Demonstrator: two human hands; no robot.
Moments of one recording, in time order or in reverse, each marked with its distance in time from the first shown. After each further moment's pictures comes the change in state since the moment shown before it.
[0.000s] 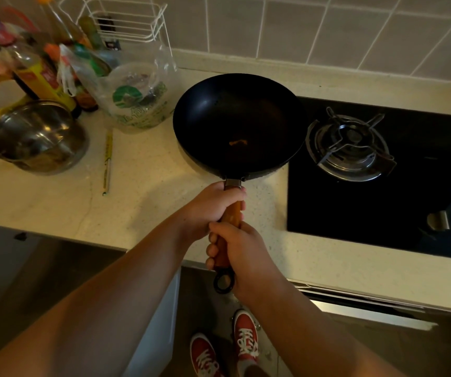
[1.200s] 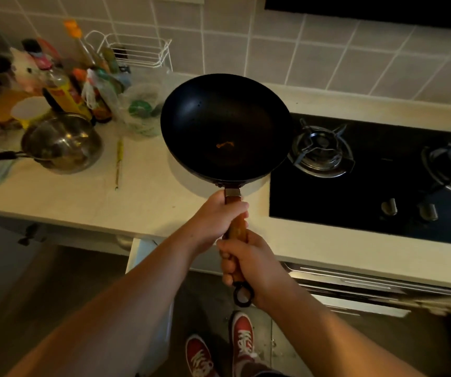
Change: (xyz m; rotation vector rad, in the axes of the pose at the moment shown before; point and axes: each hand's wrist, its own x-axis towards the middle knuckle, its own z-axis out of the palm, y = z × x) left_hand -0.089 0.001 0.045 0.041 0.036 0.122; right_hand -0.084 0.017 -0.035 -0.279 -0.178 -0.108
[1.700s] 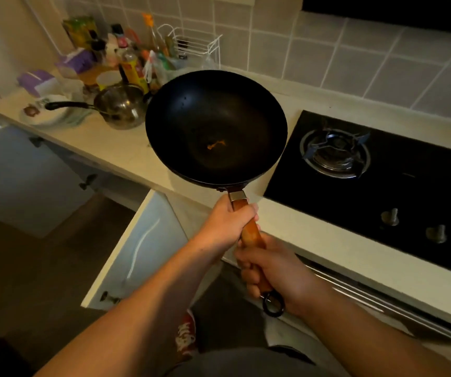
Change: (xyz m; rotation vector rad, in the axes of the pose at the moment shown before) left_hand -0.085 -0.016 0.138 -0.106 0.376 0.077; right_hand -0.110 -0.003 -0.108 -0.174 -0.410 0.063
